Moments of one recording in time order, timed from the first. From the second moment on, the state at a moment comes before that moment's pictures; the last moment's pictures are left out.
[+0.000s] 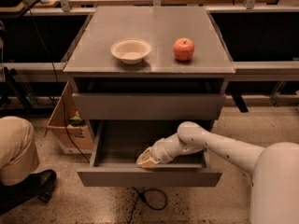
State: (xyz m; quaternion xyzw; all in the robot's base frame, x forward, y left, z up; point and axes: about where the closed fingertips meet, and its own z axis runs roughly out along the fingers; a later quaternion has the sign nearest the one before) arm 0.574 0.026 0.451 -0.59 0.68 0.35 0.27
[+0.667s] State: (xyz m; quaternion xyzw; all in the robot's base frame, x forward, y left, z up) arm 0.569 0.045 0.429 -0.58 0.67 0.38 0.25
